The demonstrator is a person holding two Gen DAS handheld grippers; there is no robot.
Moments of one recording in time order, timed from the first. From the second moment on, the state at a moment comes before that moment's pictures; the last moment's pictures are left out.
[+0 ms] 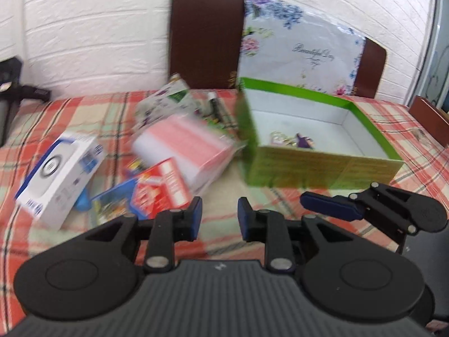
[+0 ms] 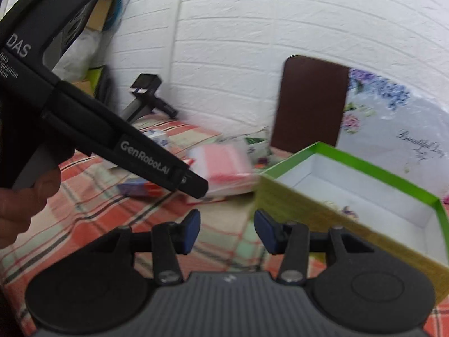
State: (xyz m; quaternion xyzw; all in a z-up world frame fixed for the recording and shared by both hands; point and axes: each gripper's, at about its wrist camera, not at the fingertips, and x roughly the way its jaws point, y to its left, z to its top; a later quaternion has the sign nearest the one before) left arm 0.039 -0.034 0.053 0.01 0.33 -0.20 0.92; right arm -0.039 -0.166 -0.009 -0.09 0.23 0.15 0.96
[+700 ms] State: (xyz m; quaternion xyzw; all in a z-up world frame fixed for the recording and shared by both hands) left arm 0.048 0.065 0.038 -0.10 0.36 -0.13 0.92; right arm 0.004 -0.127 -0.005 -0.10 0.26 0.18 0.94
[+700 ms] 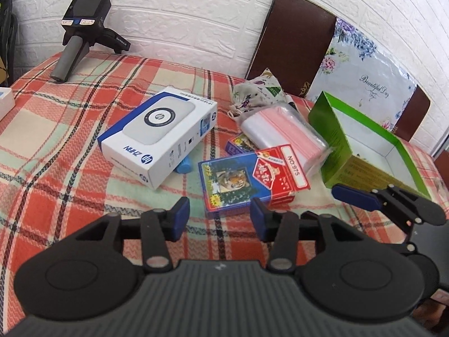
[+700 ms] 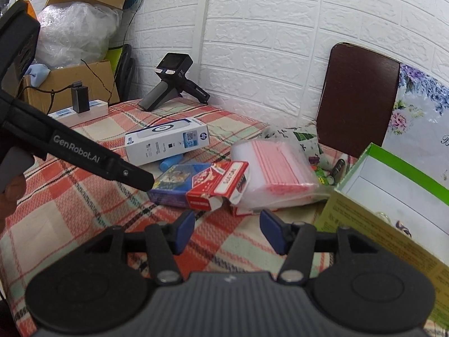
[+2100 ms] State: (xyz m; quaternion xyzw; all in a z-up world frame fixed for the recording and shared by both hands) left arm 0.081 -0.061 0.078 -0.09 0.35 -0.30 0.88; right arm -0.017 -0.205 0.041 -0.11 0.18 0.07 0.97
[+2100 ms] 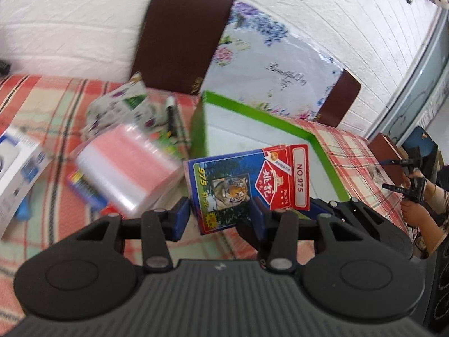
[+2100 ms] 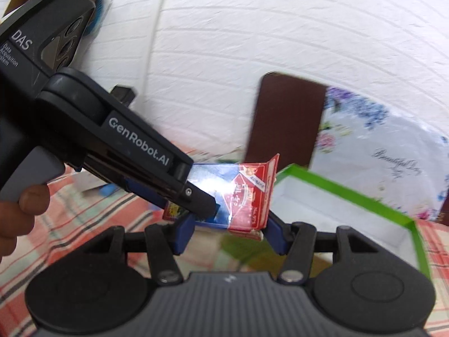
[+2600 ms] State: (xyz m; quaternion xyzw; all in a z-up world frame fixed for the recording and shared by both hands) left arm 0.113 -0.181 0.066 0.02 0.35 -0.30 0.89; right arm 0.017 -0.305 0.017 -0.03 0.21 -0.05 0.98
